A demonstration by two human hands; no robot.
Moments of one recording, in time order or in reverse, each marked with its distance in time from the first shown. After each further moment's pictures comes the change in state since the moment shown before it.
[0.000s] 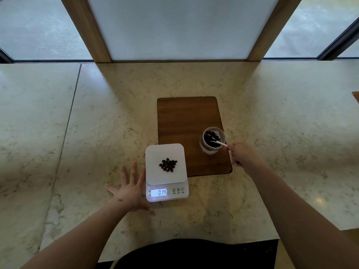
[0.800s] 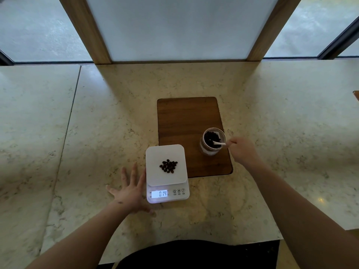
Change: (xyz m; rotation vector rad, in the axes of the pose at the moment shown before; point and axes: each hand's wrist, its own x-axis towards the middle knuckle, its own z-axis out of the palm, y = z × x) left_hand 0.009 -0.005 0.005 0.007 0.029 -0.006; right_hand -0.012 -0.021 0.000 -0.544 0.089 -0.321
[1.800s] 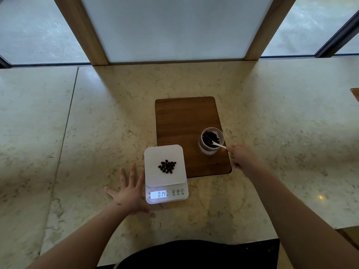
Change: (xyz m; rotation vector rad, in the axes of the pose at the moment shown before) left_hand 0.001 0.000 0.001 -0.001 0.004 -0.004; right_hand 0.001 0.030 0.017 0.657 -0.096 0.390
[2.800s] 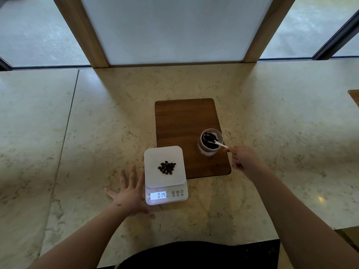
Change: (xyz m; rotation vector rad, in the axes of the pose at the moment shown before) left_hand 0.000 0.000 0.000 0.000 0.002 0.003; right_hand -0.028 -0.018 -0.003 0.117 -0.035 0.050
